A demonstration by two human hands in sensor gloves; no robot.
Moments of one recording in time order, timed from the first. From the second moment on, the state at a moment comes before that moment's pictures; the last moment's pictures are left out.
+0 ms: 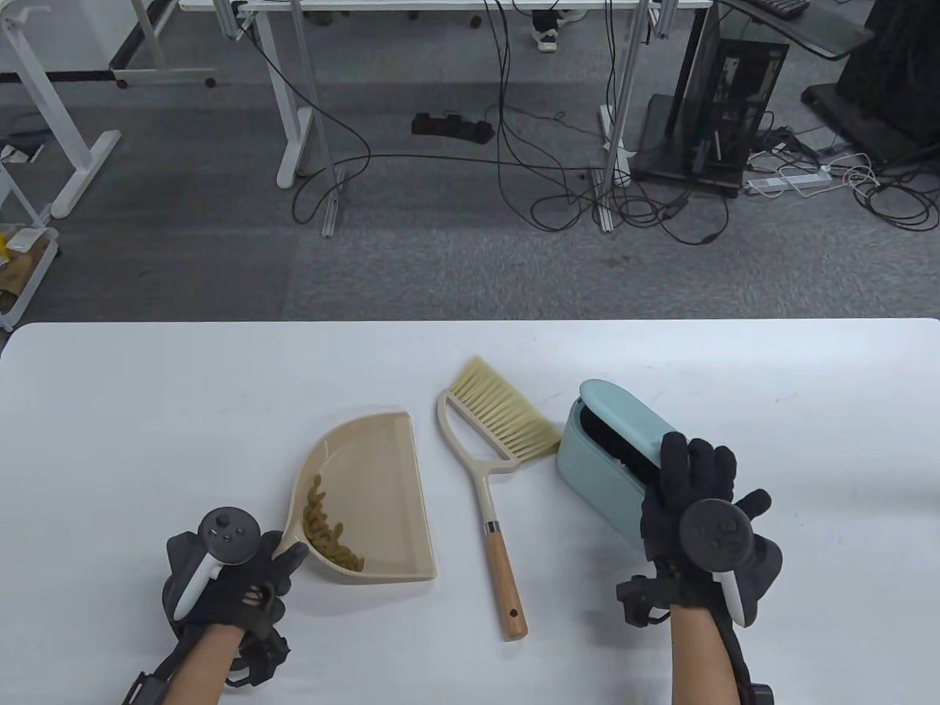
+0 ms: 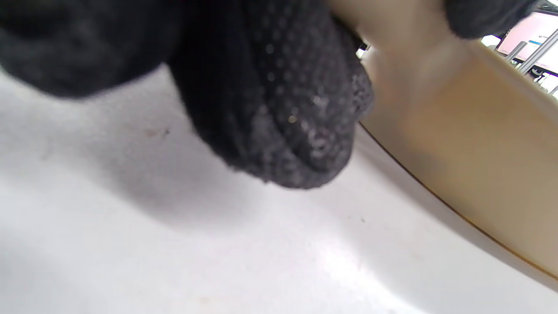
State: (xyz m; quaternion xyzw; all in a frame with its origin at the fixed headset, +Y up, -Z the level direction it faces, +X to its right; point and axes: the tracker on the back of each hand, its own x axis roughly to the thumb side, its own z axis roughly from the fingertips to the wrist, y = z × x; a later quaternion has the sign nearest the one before) left_hand -0.322 -0.770 -0.298 -0.17 0.11 0.22 0.95; right_hand 0.233 -0.696 -0.287 -0.13 -0.17 0.92 0.34
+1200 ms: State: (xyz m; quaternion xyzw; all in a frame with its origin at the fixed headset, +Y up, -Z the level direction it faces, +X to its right) left_hand -0.130 -0.635 -0.371 -0.03 -0.04 0.45 0.89; right_hand 0.266 -0.748 -0.257 -0.08 -0.12 0.94 0.31
